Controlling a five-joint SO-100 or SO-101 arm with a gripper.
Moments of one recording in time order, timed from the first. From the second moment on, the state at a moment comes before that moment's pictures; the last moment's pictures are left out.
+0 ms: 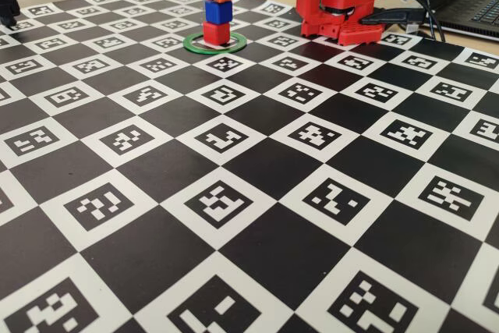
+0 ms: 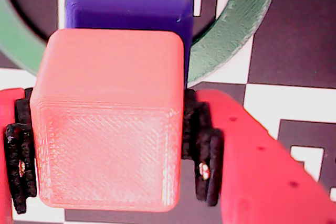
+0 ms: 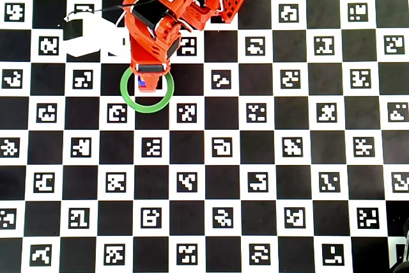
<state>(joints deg) 40.1 123.1 129.6 75.1 -41.9</state>
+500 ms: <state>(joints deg) 40.3 123.1 129.6 74.9 -42.7</state>
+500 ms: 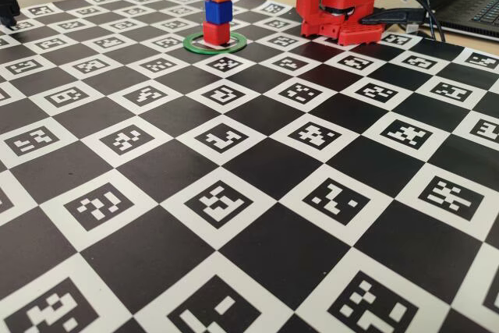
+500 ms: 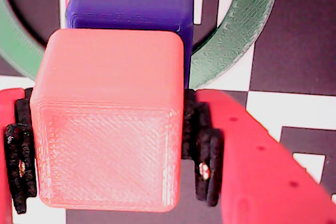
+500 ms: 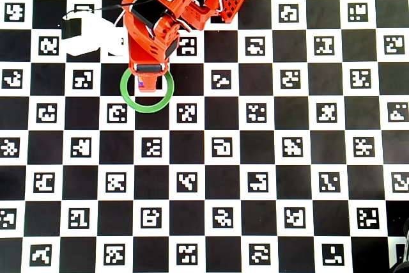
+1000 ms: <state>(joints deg) 40.3 123.1 129.6 74.9 -43.0</state>
